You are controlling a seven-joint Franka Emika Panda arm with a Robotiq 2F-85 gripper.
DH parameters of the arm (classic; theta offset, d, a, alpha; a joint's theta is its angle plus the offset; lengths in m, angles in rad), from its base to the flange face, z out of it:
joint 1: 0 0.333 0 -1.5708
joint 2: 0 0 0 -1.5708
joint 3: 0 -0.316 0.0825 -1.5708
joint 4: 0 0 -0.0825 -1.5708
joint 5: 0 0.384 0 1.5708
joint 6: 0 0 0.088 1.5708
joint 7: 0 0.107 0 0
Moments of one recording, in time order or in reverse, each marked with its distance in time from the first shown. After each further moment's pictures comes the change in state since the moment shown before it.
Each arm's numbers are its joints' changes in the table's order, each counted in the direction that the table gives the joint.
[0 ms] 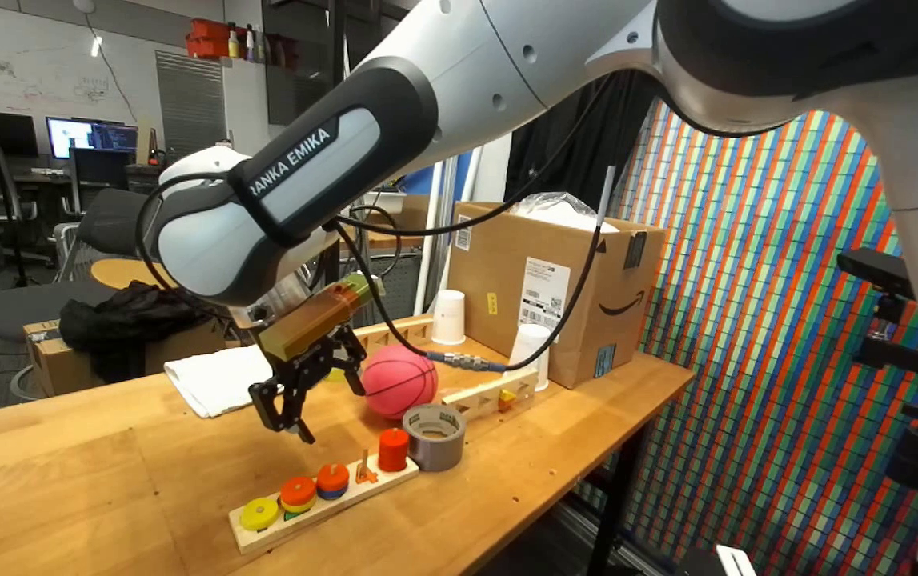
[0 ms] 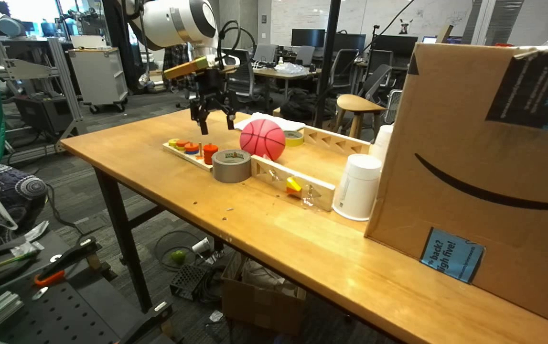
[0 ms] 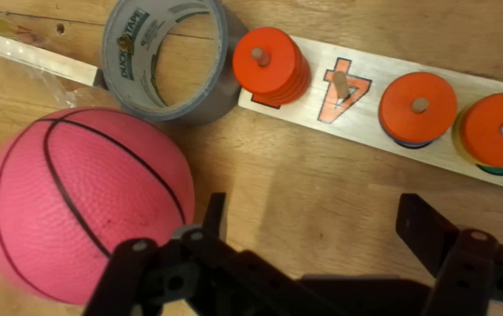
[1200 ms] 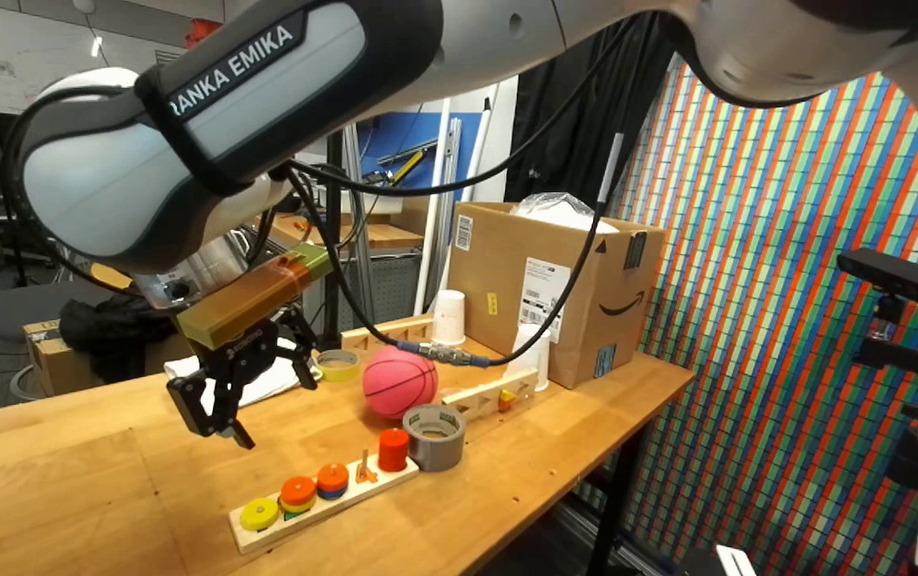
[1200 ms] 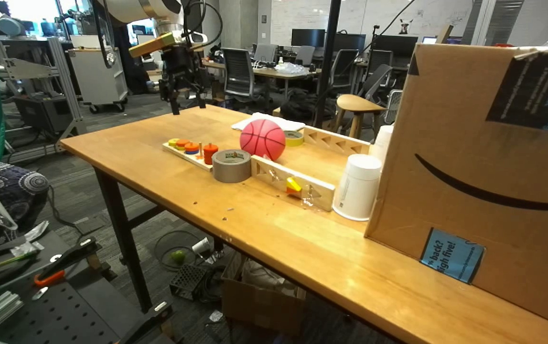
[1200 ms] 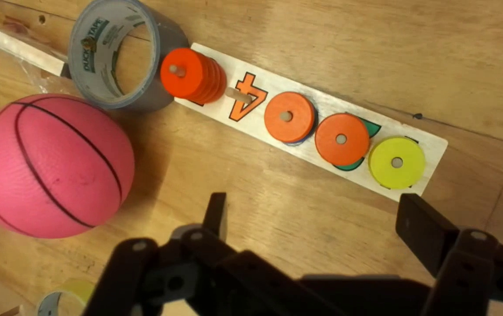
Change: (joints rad) arm 0.084 -0.080 -0.069 -0.004 -0.002 -0.050 0.033
